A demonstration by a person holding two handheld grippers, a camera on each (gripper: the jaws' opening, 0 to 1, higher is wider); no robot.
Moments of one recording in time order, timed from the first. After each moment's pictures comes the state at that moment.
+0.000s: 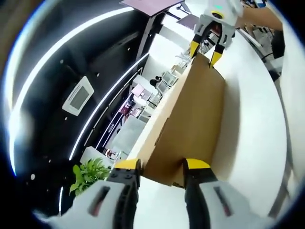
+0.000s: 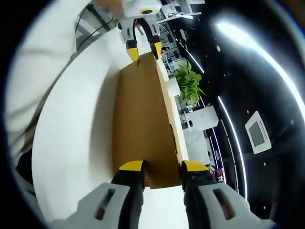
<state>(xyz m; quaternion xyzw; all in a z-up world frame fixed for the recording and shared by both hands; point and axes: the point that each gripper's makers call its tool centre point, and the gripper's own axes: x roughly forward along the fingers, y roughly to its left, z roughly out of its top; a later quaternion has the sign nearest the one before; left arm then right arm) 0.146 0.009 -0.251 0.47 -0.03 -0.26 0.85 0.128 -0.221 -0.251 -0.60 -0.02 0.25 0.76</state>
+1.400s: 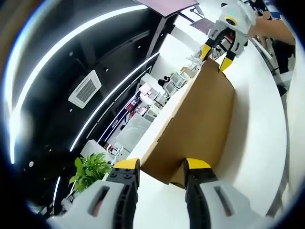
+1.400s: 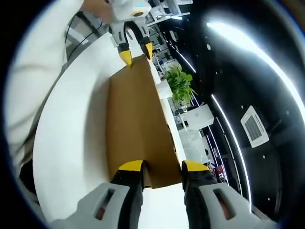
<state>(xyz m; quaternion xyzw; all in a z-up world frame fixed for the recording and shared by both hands) 0.145 0.014 -0.234 0.43 -0.03 -0.24 0.87 0.126 -0.219 -0.233 -0.57 -0.04 0.24 0.79</state>
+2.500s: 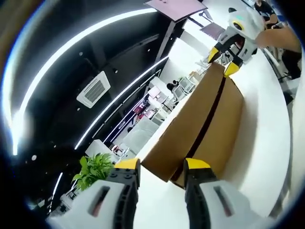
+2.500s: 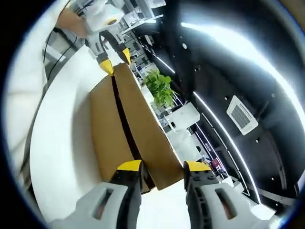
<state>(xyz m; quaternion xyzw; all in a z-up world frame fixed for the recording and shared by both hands) 0.145 0.020 -0.219 0.40 -0.05 -0.21 0.89 0.129 -0.222 -0.216 -0.49 -0.07 0.19 0.85</state>
